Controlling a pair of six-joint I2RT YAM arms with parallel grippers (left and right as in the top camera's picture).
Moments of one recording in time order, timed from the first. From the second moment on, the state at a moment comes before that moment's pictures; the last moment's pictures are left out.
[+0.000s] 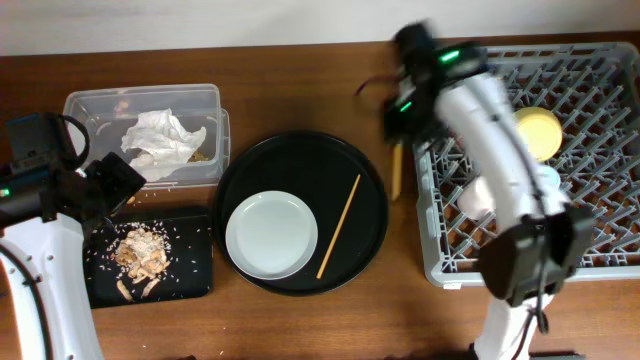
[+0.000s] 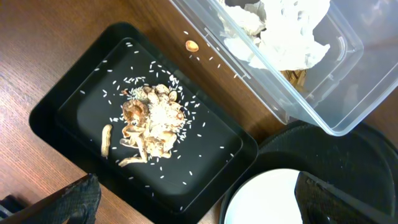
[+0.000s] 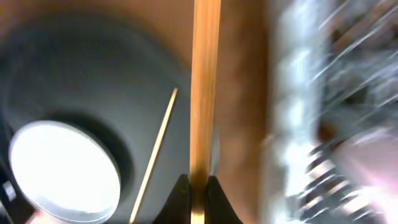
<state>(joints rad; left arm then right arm) 0.32 1.39 1.46 -1.26 -0.06 -0.51 0.22 2.02 2.09 -1.42 -0.10 0.31</state>
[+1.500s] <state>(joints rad) 0.32 1.39 1.46 -1.26 -0.06 -0.51 0.37 1.92 1.86 -1.31 -0.19 0.48</state>
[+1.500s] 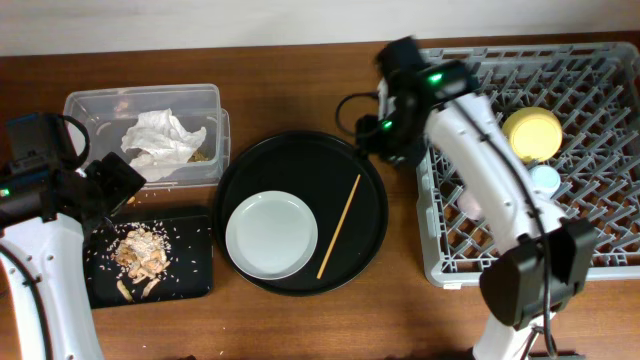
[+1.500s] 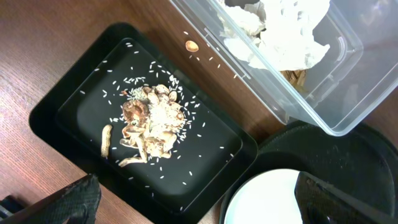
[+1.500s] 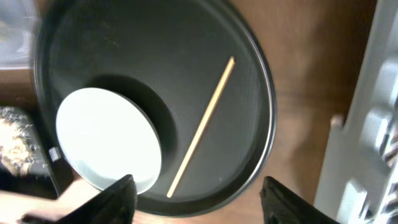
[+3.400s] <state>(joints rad) 0.32 1.39 1.46 -1.26 -0.06 -0.51 0.60 1.97 1.40 -0.91 -0.15 1.04</state>
